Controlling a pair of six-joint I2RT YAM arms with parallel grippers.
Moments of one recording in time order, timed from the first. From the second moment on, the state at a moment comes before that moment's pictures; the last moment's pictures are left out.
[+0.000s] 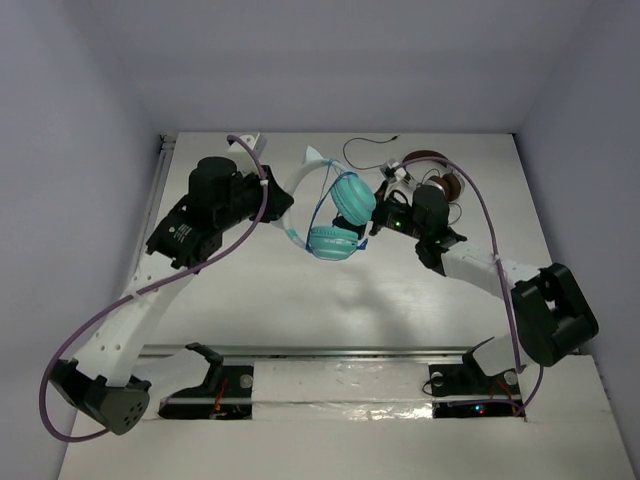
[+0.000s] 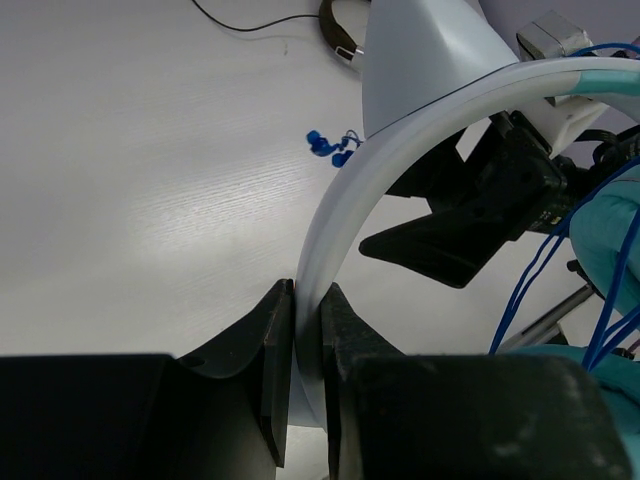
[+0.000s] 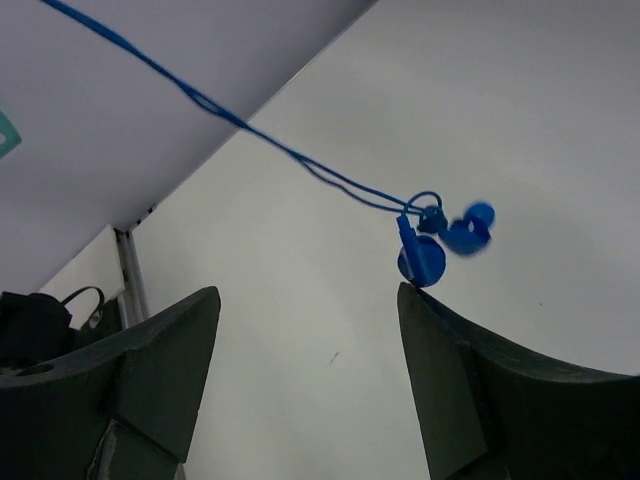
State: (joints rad) left arm -0.50 1.10 1.27 -0.56 0.15 -0.41; right arm 0.49 1.45 0.79 0.60 -0.58 0.45
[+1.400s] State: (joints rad) left arm -0.54 1.07 1.26 -0.57 0.16 -0.41; right arm 0.49 1.46 0.70 0.90 -0.66 0.65
